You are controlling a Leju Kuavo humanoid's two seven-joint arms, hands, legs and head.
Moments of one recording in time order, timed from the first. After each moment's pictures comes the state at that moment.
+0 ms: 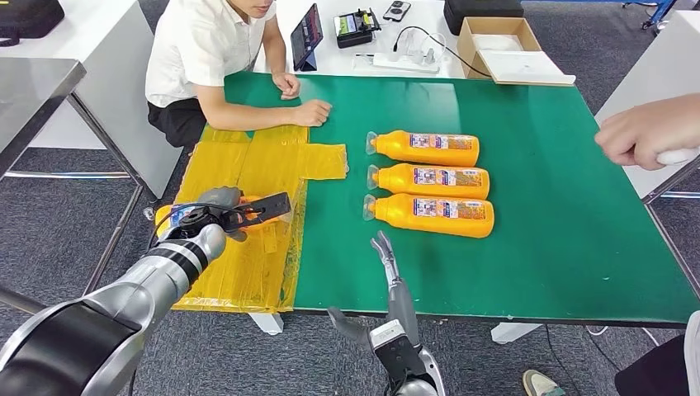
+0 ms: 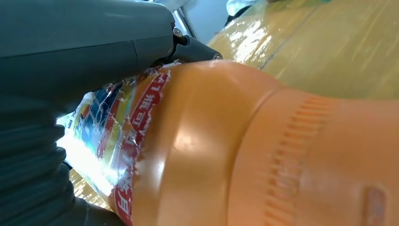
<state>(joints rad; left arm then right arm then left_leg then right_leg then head) -0.85 -0.05 -0.52 -0.33 -1.05 -0.07 0.38 0.00 0.14 0.57 -1.28 0.36 -0.35 -0.63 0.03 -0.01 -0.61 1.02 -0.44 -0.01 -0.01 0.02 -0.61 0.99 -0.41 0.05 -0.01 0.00</state>
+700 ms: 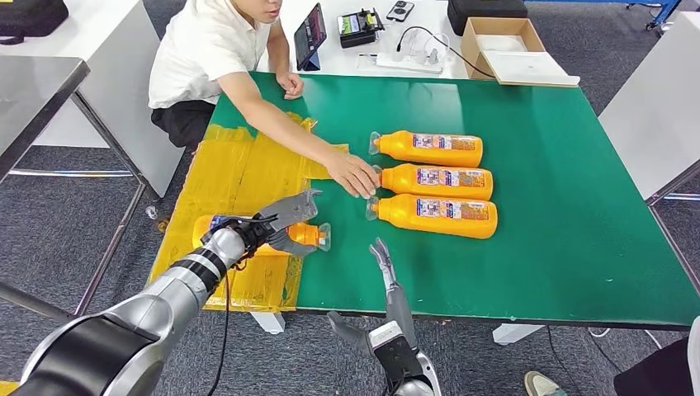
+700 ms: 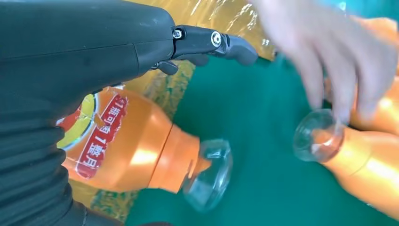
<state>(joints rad) -0.79 -0.14 -0.38 -0.36 -0.71 -0.24 -0.23 -0.02 0.15 0.56 -1.18 0.32 -0.34 -0.69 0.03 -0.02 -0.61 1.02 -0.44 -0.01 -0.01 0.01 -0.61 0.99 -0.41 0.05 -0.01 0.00</state>
